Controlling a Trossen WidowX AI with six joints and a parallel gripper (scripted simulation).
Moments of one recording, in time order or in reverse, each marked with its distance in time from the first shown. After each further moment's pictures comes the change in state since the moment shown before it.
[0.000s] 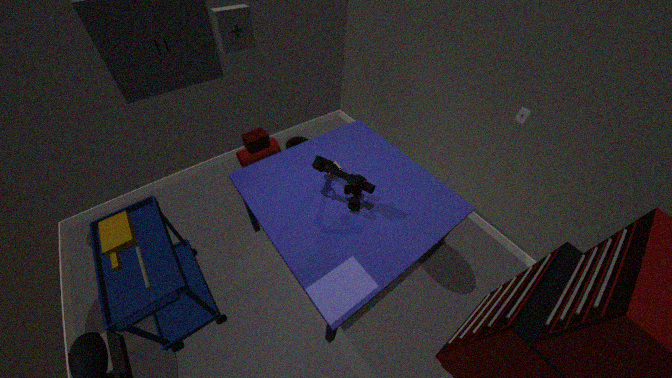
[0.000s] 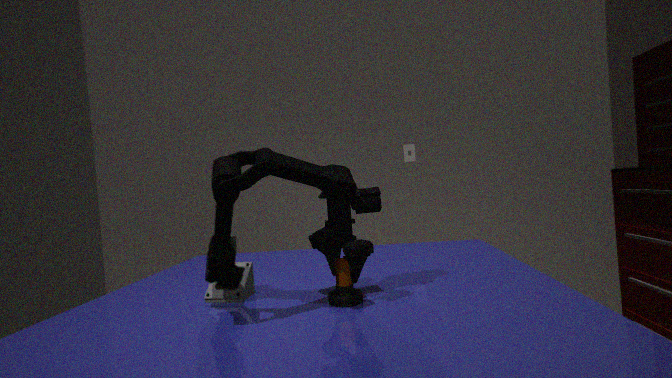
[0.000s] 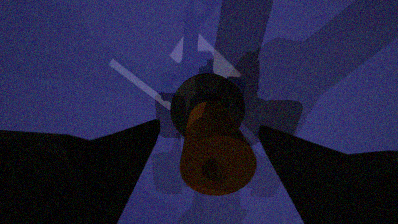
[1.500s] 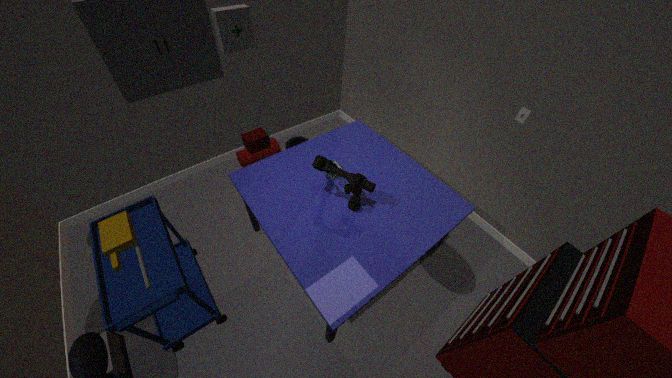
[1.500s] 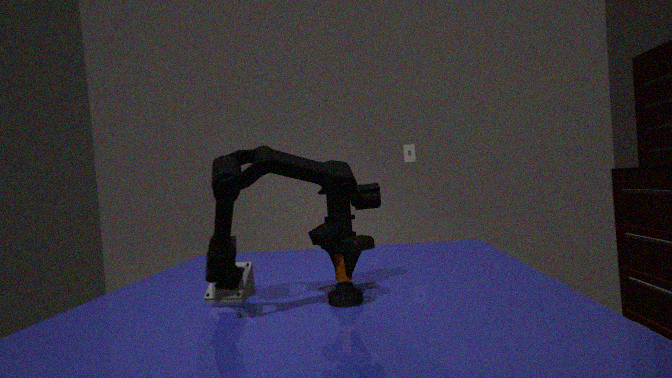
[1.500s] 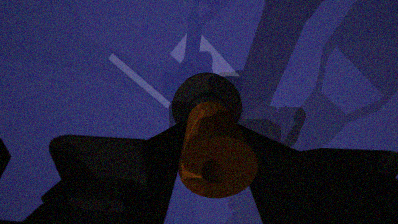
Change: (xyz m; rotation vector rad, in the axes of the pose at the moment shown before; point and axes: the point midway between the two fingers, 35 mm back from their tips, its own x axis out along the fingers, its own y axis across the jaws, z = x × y) arm -0.010 0.000 0.000 -0.058 0.001 0.000
